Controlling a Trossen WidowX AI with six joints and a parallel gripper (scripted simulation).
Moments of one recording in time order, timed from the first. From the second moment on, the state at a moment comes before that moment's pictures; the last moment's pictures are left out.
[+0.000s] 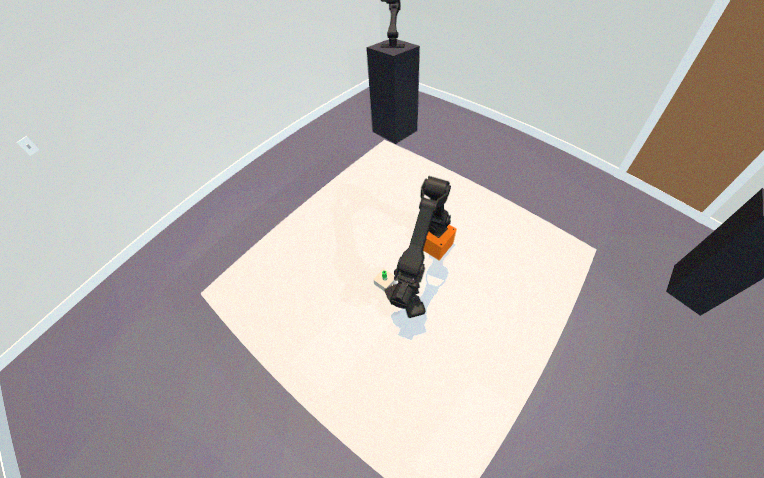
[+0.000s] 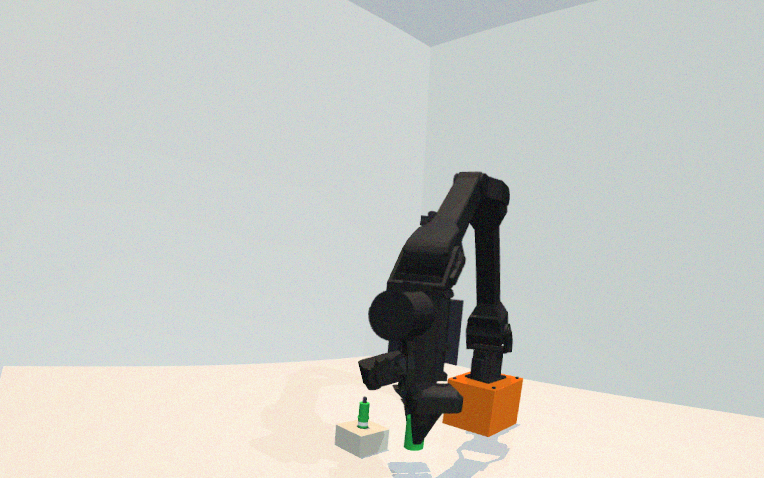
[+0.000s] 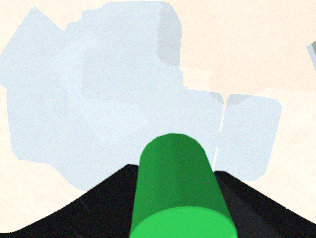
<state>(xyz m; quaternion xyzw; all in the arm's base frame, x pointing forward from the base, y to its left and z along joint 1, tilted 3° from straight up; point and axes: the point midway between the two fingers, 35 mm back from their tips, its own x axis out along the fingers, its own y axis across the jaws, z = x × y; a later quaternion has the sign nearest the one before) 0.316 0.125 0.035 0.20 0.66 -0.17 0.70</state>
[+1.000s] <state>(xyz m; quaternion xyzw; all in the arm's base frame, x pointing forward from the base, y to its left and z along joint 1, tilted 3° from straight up) 0.307 0.018 0.067 0.20 0.66 -0.17 0.70</state>
